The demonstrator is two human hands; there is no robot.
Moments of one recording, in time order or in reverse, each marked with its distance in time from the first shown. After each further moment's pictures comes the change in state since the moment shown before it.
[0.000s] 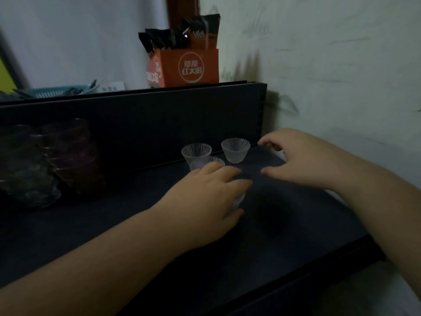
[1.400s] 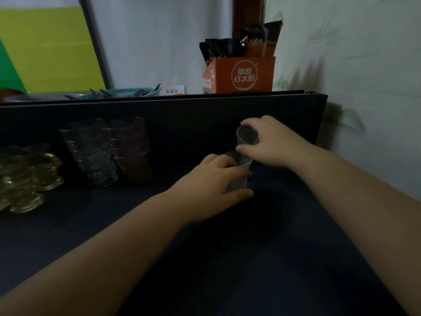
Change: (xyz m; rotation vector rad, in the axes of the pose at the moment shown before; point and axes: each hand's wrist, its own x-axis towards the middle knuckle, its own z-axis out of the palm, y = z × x) left_hand -0.002 -0.055 0.011 -0.155 0.017 -0.379; right_hand 0.119 -0.059 0.031 0.183 0.043 -0.204
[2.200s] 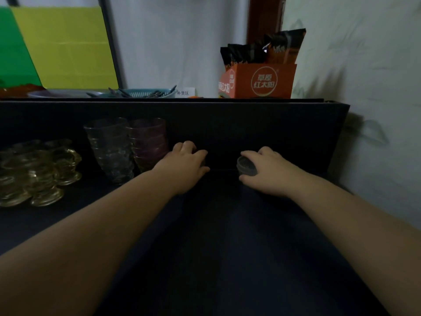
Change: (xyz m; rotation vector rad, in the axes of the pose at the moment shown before) left_hand 0.004 -0.095 -0.017 0.329 -0.040 -0.311; right_hand -0.004 -0.014 0.048 -0.081 -0.239 0.039
